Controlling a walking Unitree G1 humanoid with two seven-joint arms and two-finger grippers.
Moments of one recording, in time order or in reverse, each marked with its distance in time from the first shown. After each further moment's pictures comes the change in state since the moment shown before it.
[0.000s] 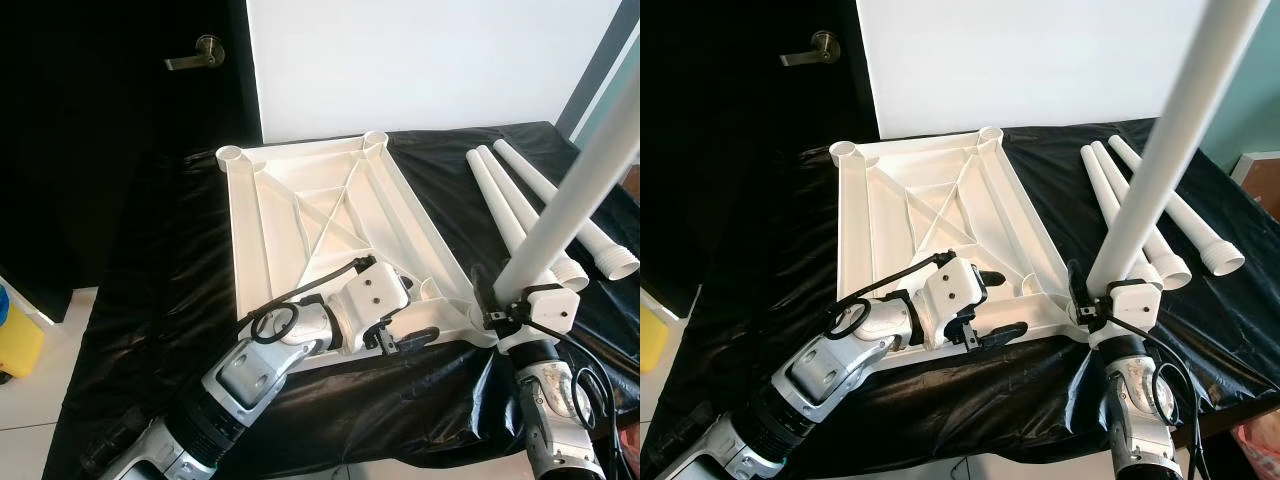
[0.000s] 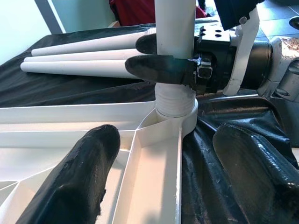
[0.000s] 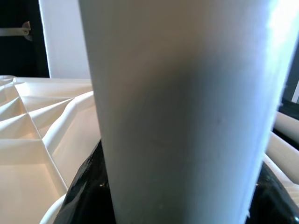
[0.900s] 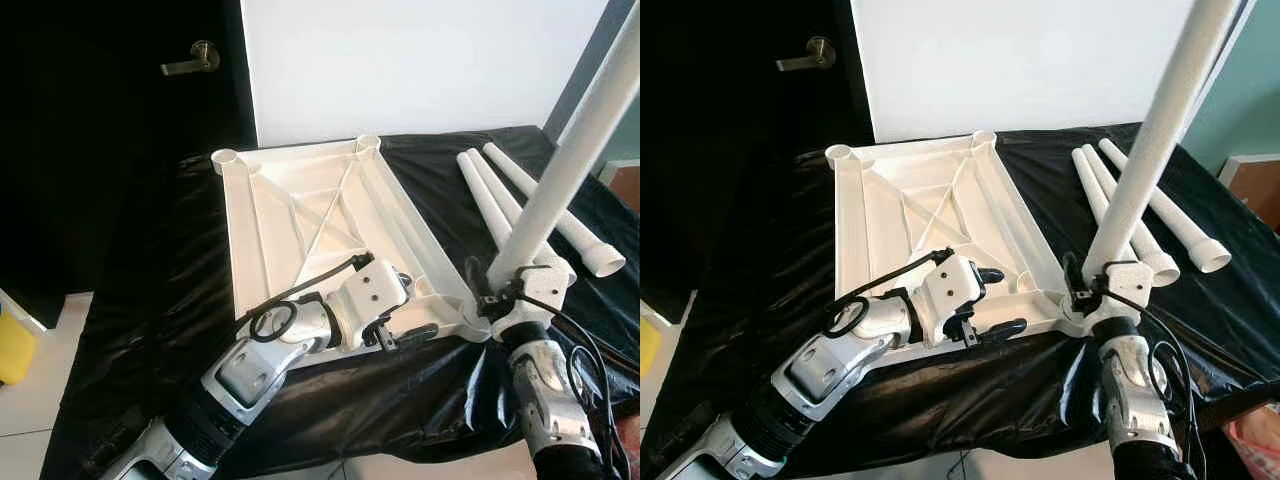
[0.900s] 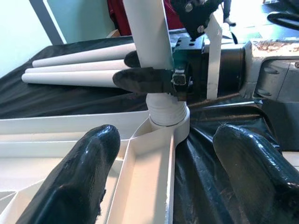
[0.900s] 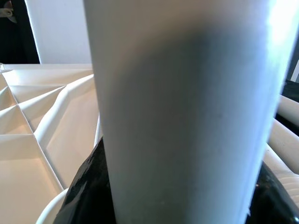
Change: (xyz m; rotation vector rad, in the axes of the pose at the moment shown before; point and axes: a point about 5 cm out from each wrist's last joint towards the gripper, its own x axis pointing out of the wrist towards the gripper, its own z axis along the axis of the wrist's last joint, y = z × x) left arm 0.000 0.001 0.003 0.006 -0.010 0.008; right arm 0.020 0.003 -0.005 0.017 0.141 -0.008
